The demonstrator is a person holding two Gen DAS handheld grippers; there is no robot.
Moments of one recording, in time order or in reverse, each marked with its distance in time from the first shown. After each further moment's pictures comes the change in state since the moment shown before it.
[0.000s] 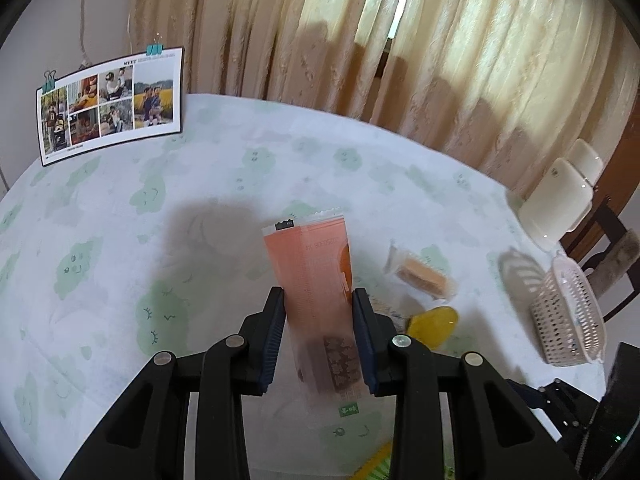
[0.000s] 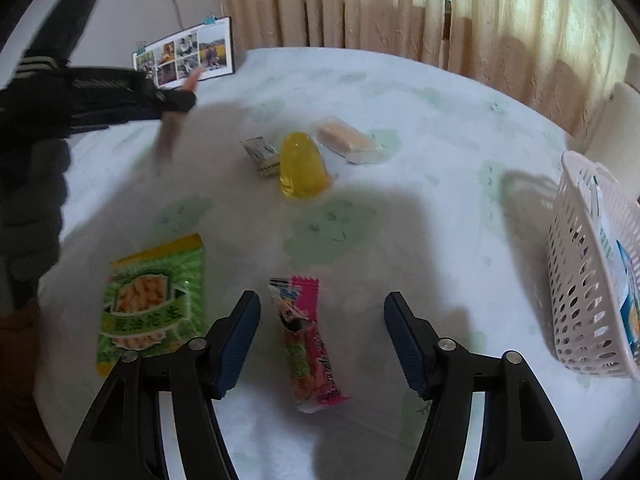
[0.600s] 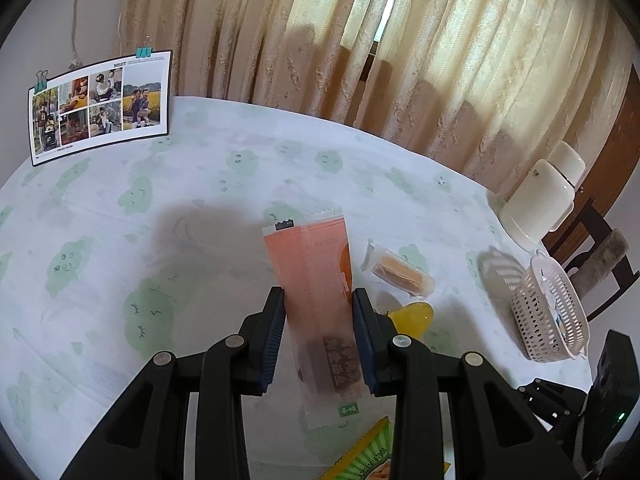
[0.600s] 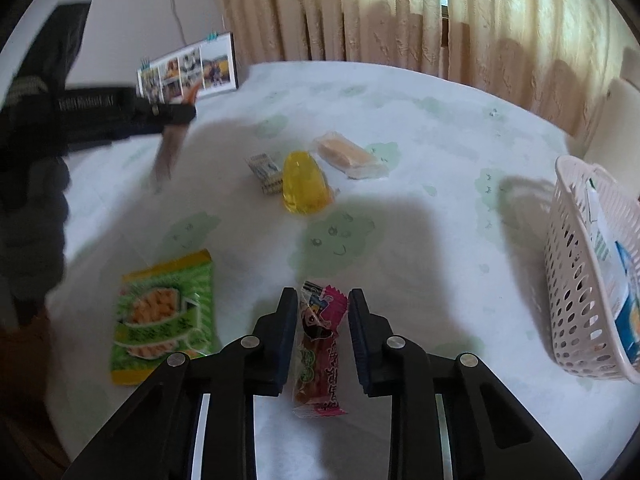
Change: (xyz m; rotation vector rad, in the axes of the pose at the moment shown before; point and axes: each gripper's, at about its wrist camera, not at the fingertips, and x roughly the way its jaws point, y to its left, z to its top) left arm -0.007 -0.004 -0.002 0.002 -0.002 -0.054; right arm -0.011 -0.009 0.004 0.038 -0.048 0.064
